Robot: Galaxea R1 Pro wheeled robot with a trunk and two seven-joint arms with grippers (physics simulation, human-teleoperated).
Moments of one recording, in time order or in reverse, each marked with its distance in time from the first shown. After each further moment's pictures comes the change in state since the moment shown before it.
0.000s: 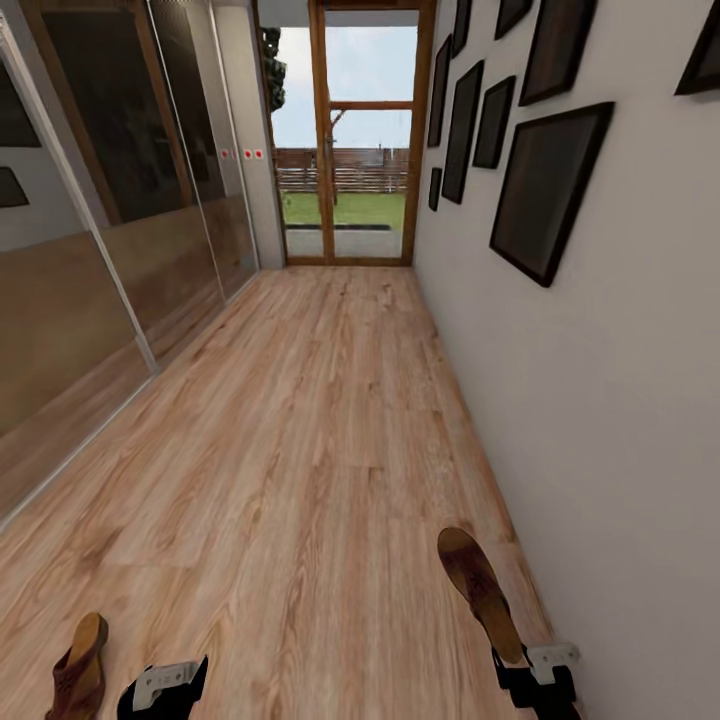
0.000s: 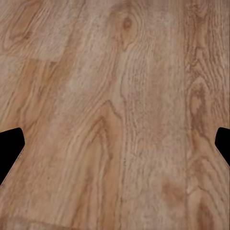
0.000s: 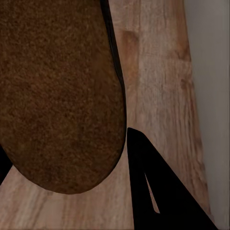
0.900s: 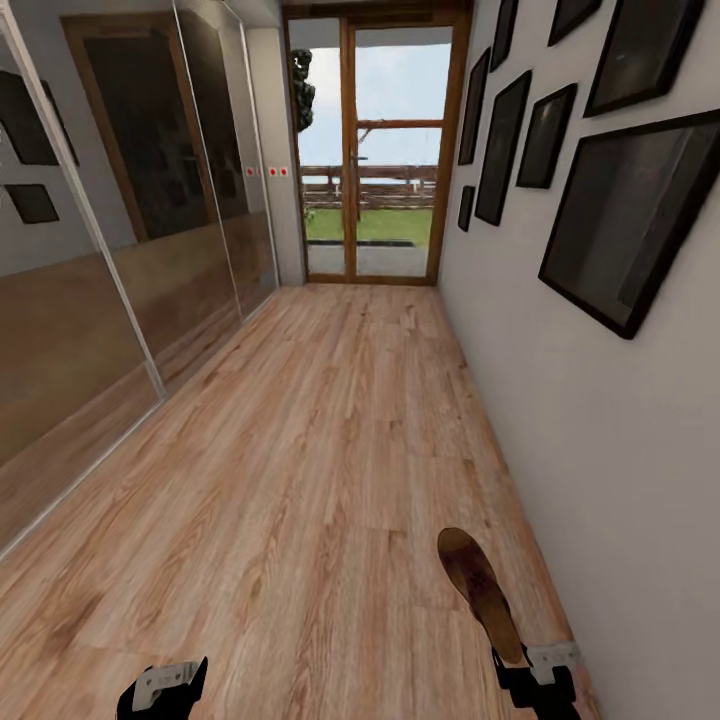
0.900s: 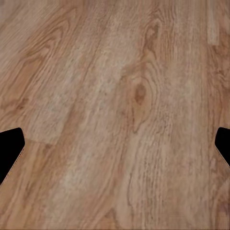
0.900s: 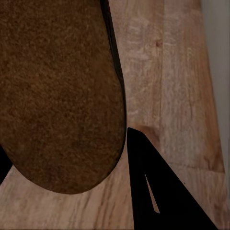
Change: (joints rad) left arm 0.001 0.000 0.001 0.000 0.002 0.000 0.000; right arm 0.000 0.000 0.000 0.000 0.000 0.000 0.000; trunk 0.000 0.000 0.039
